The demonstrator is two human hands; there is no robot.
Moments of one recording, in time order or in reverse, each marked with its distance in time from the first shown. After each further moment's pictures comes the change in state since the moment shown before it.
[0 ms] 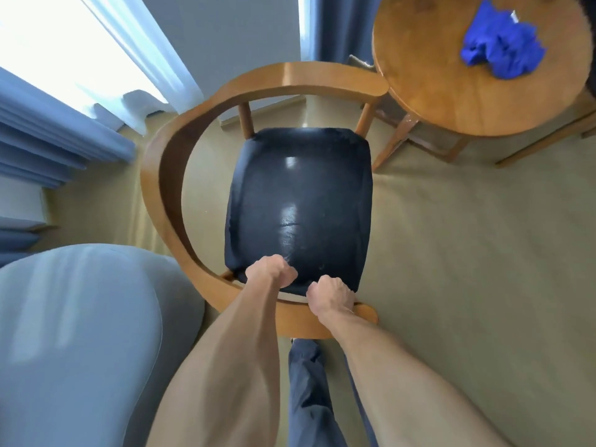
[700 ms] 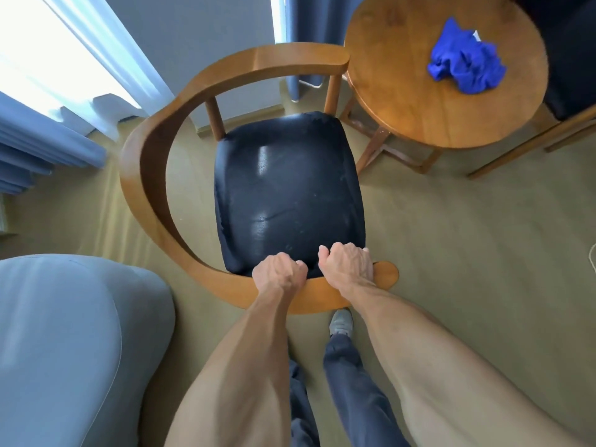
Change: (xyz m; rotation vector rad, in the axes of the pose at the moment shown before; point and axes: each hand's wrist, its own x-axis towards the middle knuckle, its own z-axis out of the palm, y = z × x) left_hand -0.004 0.086 0.032 -0.068 0.338 0.054; right_hand 0.067 0.065 -0.079 -0.140 0.365 -0.233
